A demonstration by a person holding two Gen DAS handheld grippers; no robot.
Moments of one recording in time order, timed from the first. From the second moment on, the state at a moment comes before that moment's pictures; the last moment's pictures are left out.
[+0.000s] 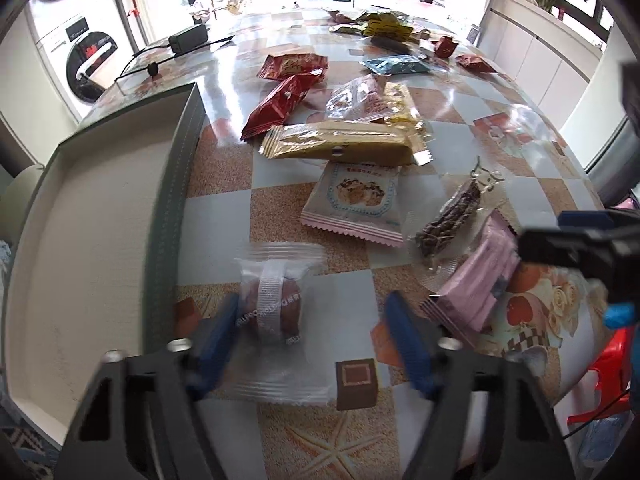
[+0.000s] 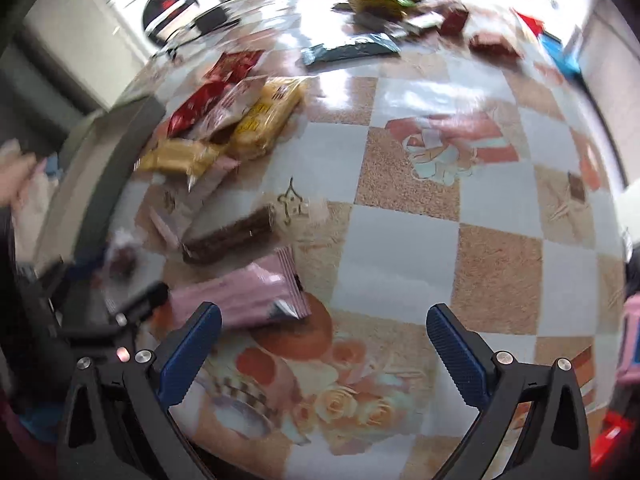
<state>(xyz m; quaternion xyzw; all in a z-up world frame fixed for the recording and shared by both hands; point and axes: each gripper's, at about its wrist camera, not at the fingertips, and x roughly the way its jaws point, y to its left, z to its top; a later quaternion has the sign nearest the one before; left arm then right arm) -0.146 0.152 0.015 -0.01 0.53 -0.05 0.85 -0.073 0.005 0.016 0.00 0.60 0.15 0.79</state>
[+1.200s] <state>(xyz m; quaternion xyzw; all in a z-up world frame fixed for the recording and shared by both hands) -0.152 0.167 0.016 -0.04 0.53 -0.04 0.85 -0.021 0.065 -0.006 -0.06 0.59 0.12 0.80</state>
